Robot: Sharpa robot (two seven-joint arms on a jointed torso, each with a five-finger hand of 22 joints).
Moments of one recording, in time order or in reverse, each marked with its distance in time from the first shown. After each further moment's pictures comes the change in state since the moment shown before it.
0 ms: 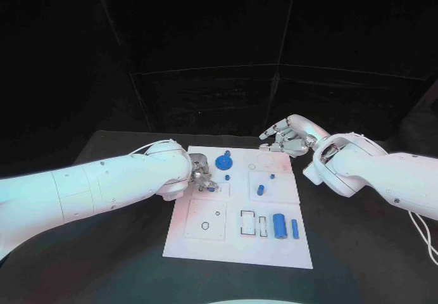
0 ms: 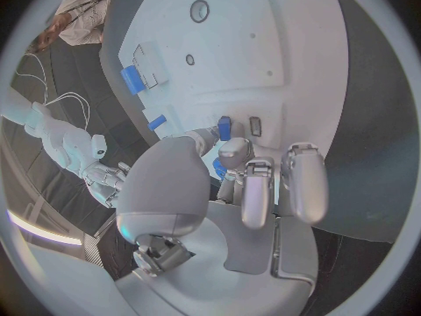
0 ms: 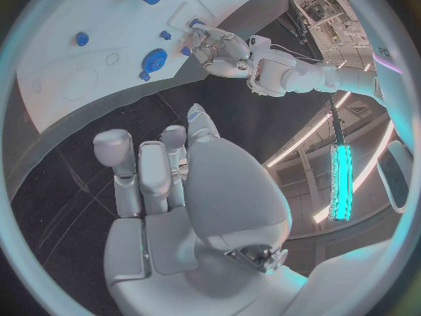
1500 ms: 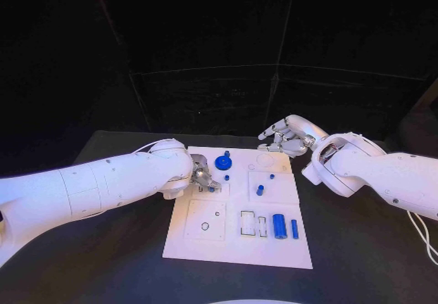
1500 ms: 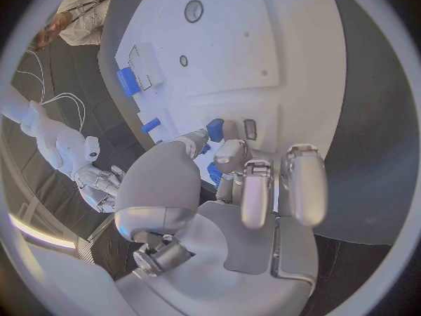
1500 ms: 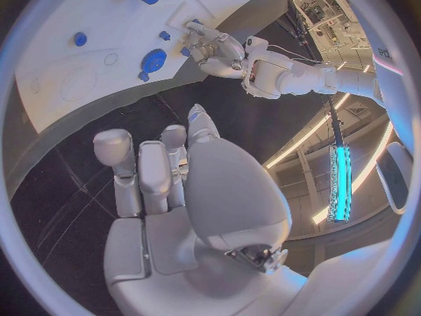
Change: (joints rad) left arm -0.002 0.034 -0.002 -0.057 0.017 0.048 -0.012; left_hand -0.241 -0.024 -0.199 0.064 -0.008 0.062 -0.026 0.019 0.007 0.025 -0.018 0.038 0.023 -0.004 -0.011 0.000 0.000 0.000 0.011 -0.011 0.012 0.002; right arm 0.000 0.002 0.000 0.003 -0.009 0.001 -0.001; right_hand -0.004 0.004 -0.009 0.009 -0.008 0.000 0.000 0.000 0.000 0.000 0.000 -0.003 -0.004 0.000 0.000 -0.007 -0.002 0.000 0.000 0.000 -0.004 -0.008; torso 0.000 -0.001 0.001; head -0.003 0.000
